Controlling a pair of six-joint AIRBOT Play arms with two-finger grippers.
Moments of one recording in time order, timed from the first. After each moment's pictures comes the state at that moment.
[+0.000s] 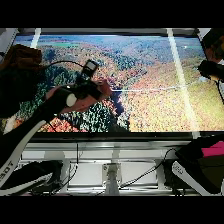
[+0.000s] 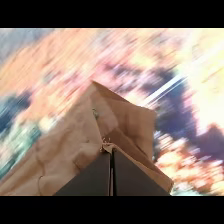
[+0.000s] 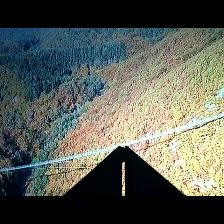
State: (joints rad) left arm -0.54 -1.27 0.98 1.44 -0.32 -1.21; right arm -0.38 -1.06 1.21 -1.10 0.91 1.32
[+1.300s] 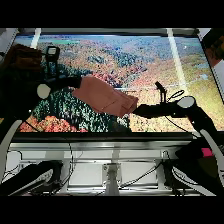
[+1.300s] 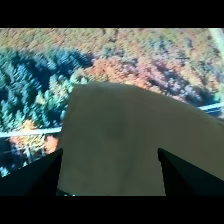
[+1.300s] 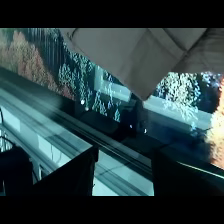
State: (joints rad) left arm -0.20 -1.14 0.99 1.38 -0.52 -1.44; right arm 0.14 -1.09 0.70 -0.68 1.02 1.29
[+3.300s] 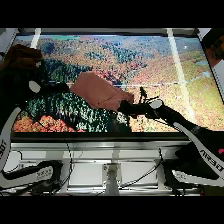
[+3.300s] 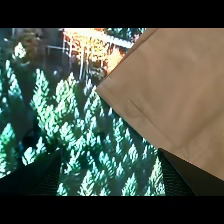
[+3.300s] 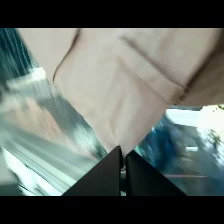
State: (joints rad) left arm 0.04 -1.36 0.99 1.22 -0.63 -1.45; right arm 0.40 -1.36 0.75 -0.45 0.65 1.38
